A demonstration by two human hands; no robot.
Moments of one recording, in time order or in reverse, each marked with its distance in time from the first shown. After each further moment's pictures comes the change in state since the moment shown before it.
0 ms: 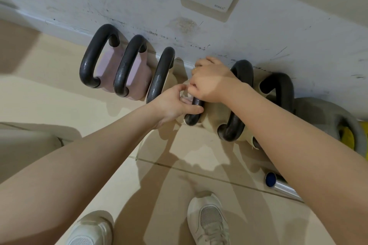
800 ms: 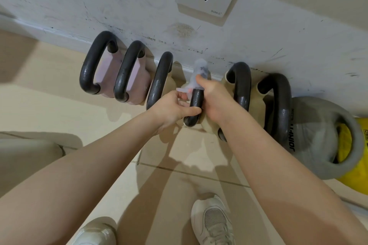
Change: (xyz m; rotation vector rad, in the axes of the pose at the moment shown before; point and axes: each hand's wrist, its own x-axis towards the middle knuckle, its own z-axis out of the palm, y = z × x) left_hand -0.003 -0.001 -0.001 -0.033 0.061 -0.011; right_hand -0.018 -0.037 -0.004 2.089 0.084 0.936
